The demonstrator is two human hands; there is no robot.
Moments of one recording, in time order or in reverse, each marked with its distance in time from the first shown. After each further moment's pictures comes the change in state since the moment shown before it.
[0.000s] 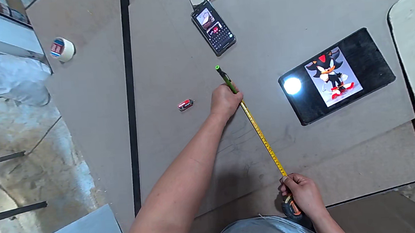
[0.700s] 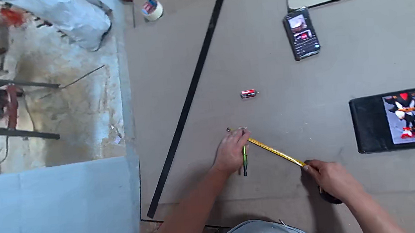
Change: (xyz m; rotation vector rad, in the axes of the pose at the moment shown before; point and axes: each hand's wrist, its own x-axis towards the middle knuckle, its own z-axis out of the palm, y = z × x) left_hand -0.159 -0.223 -0.001 0.236 0.304 0.380; right_hand 0.052 -0.119 0.031 -1.231 -0.221 -0.491
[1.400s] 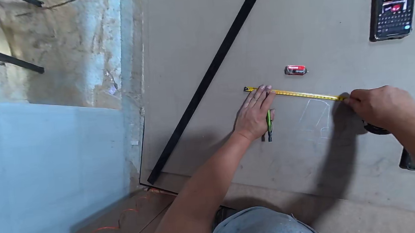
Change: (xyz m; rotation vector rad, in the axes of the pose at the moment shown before) left_hand 0.033 -0.043 0.018 0.027 0.231 -0.046; right_hand 0.148 -0.065 -0.124 -0.605 0.073 -0.154
